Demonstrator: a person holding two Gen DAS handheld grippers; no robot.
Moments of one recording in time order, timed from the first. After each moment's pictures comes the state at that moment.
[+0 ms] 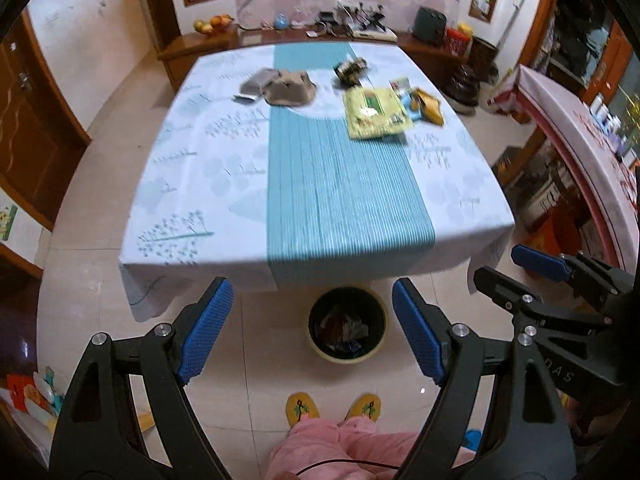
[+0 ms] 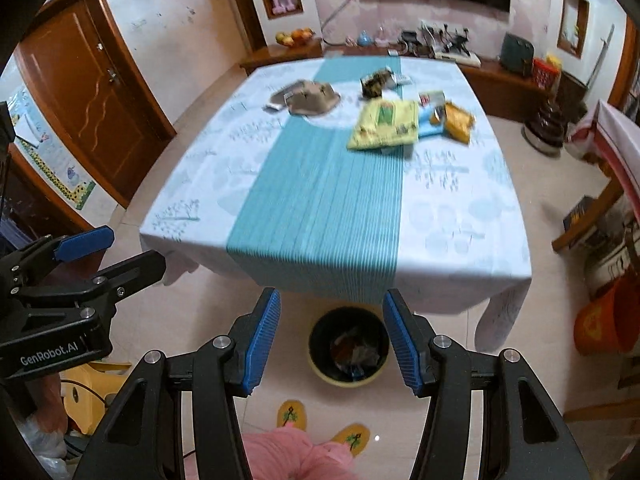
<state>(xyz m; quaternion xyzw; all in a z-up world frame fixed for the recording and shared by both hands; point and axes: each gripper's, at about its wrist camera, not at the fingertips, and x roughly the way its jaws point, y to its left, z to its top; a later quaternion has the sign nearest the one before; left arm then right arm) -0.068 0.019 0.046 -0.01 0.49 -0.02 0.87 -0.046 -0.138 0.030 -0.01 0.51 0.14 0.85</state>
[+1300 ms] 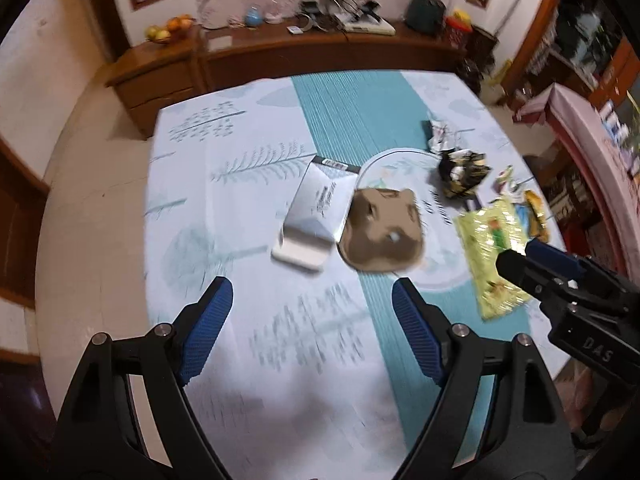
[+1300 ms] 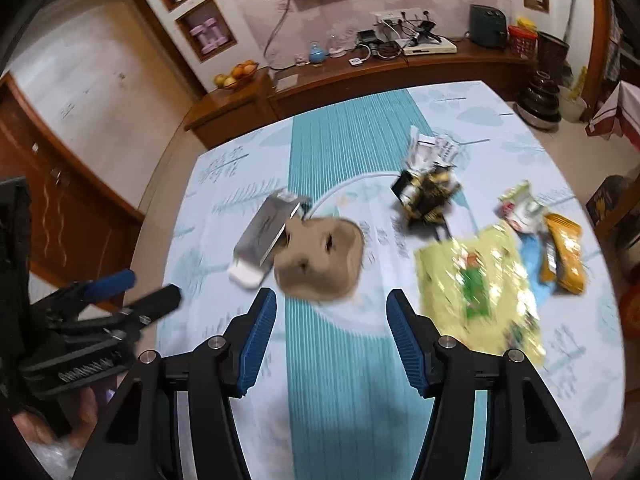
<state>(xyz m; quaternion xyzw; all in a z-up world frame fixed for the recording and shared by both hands) 0.369 0.165 -0.009 0.02 0.53 -0.10 0.84 0.366 -0.011 -0.027 0.11 0.52 0.05 0.85</state>
